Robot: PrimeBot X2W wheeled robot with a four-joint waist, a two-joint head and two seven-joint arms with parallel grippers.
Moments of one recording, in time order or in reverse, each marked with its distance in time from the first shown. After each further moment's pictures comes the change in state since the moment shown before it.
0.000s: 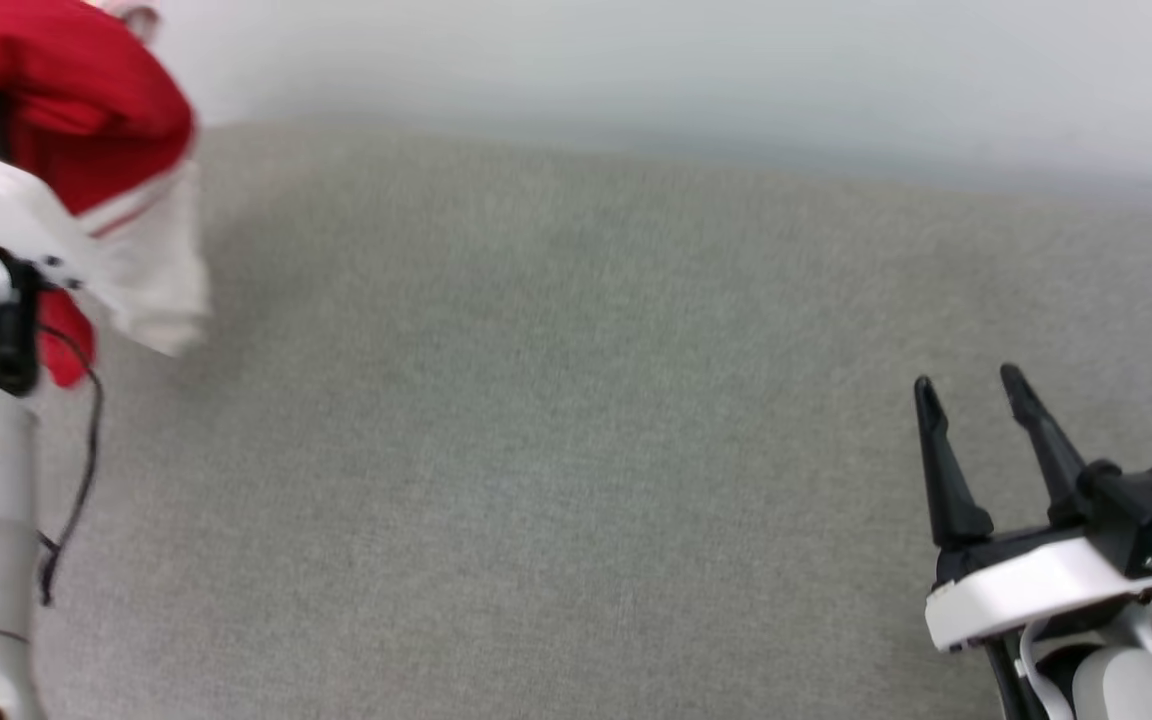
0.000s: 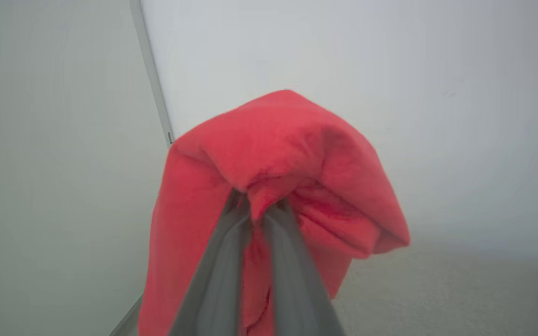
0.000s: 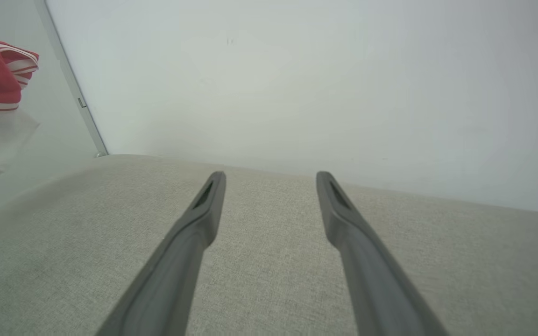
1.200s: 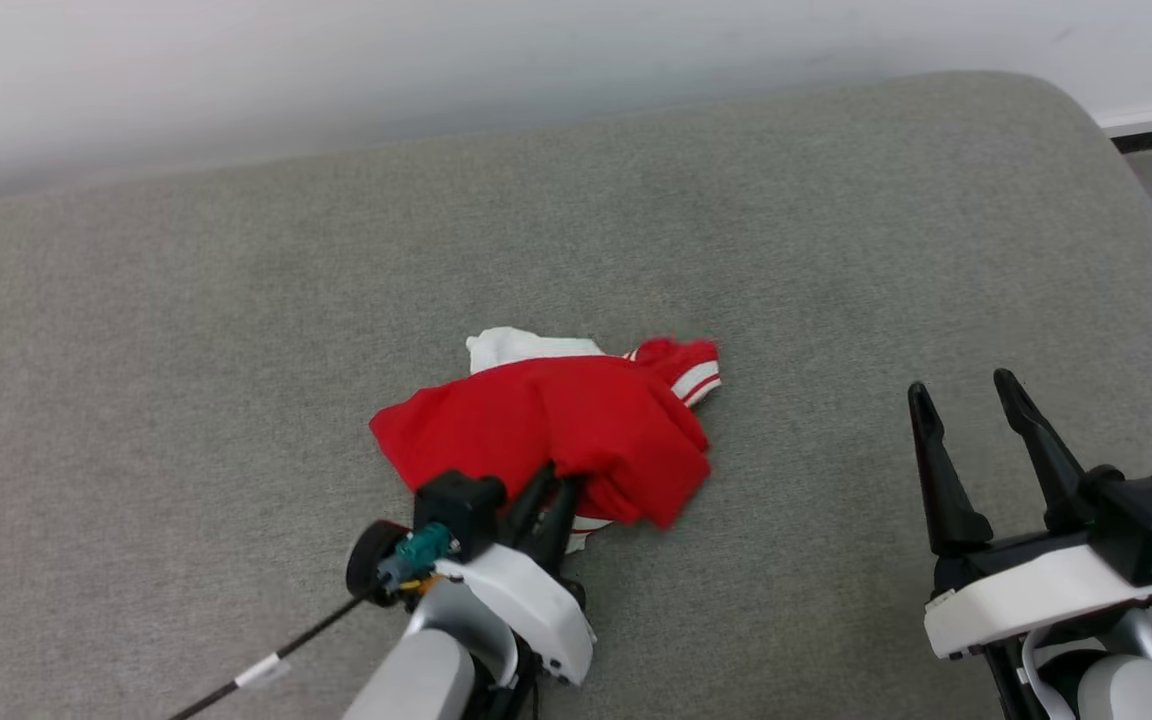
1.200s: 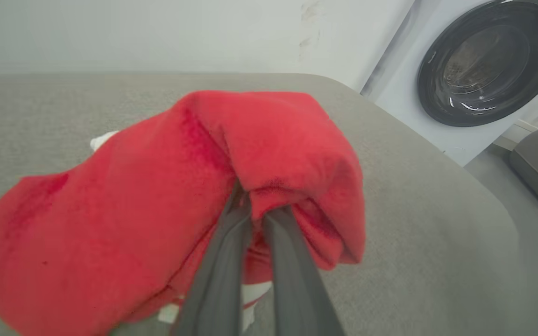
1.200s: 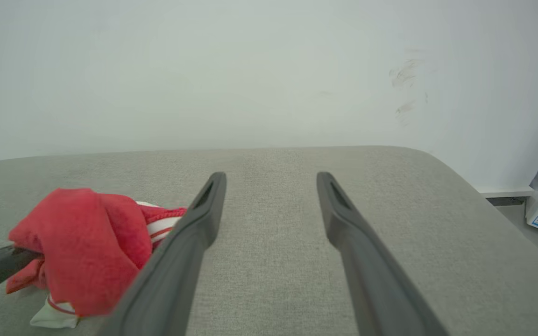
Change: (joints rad) left arm 0.607 -0.389 -0.430 -0.432 -0.040 0.000 -0.115; right arm 0.039 0.000 0.008 -0.053 0.026 0.000 0.034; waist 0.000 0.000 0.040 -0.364
